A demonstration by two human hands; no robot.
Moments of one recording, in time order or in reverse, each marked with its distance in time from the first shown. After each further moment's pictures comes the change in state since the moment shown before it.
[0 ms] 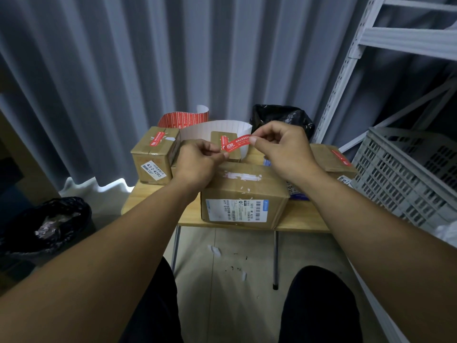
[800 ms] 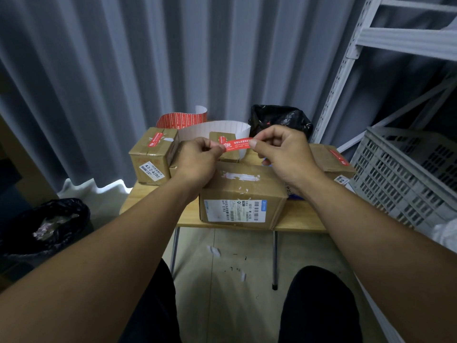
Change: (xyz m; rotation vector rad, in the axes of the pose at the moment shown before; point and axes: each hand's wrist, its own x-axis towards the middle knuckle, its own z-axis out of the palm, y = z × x) left_hand 0.003 0.004 0.005 -0.022 0.003 -0.033; right_hand -0.008 0.000 -0.003 0.174 -0.027 0.120
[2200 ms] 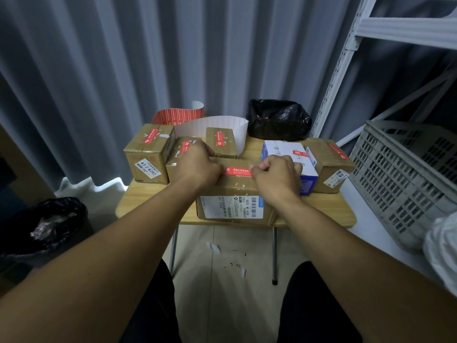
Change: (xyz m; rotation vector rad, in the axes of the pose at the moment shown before) left_hand 0.001 -0.008 0.004 0.598 0.040 0.019; right_hand -0.023 0.040 0.024 -0.617 0.193 0.290
